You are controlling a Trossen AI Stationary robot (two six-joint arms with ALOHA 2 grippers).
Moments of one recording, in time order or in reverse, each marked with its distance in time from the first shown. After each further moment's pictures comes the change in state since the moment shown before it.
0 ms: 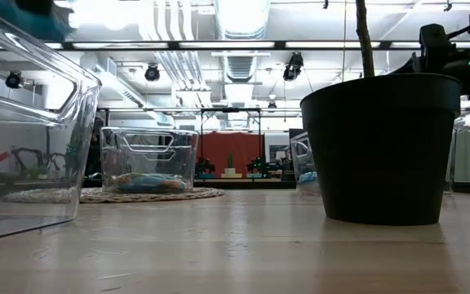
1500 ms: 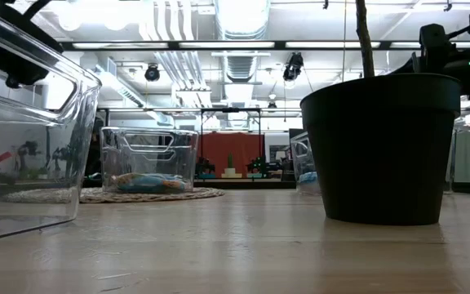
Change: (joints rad) left arm -0.113 0.027 -0.398 0.400 0.213 -0.021; right arm 0.000 0.000 0.000 0.000 0.000 0.000
